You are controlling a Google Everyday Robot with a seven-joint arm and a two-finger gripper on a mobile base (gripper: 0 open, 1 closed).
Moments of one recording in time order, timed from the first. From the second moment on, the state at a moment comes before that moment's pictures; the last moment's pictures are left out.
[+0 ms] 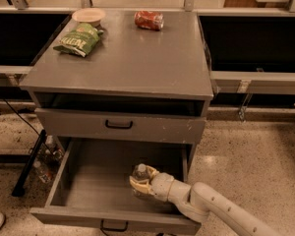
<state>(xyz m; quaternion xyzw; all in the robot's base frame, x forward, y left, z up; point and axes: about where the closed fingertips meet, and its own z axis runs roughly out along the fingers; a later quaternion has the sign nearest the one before) 0.532 0.027 0.456 -0.35 0.65 0.38 0.56</state>
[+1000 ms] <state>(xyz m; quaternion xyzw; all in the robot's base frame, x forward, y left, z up) 0.532 0.027 0.456 -0.35 0.65 0.38 0.56</state>
